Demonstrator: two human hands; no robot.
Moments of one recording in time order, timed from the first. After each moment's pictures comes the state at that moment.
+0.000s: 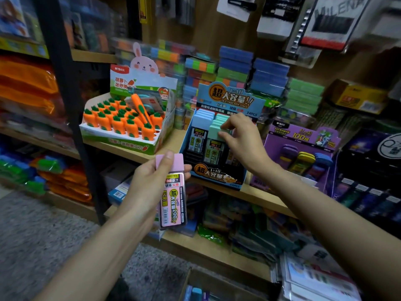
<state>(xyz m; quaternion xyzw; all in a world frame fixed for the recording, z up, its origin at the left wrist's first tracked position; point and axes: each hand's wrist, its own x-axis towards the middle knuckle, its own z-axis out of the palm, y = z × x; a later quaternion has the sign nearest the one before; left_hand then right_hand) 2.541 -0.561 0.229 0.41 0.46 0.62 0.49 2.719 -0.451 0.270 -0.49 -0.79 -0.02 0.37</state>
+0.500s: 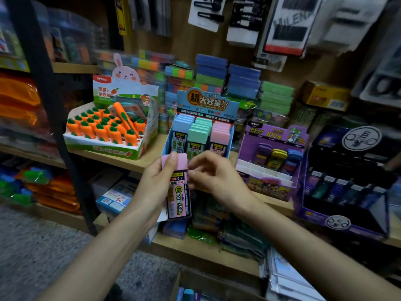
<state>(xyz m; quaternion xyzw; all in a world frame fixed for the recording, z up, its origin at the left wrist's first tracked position) 2.579 -0.549 0.223 0.44 0.41 0.61 0.51 2.715 -0.554 0.260 -0.42 -0.71 0.40 0.40</state>
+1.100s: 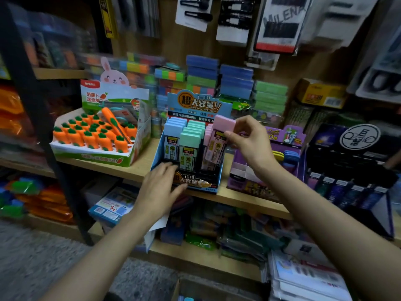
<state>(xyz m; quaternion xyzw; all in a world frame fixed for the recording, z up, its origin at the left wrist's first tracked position) 2.575 -0.497 0.190 0.76 0.60 0.24 0.00 2.777 -0.480 0.288 -0.51 -0.65 0.20 0.53</state>
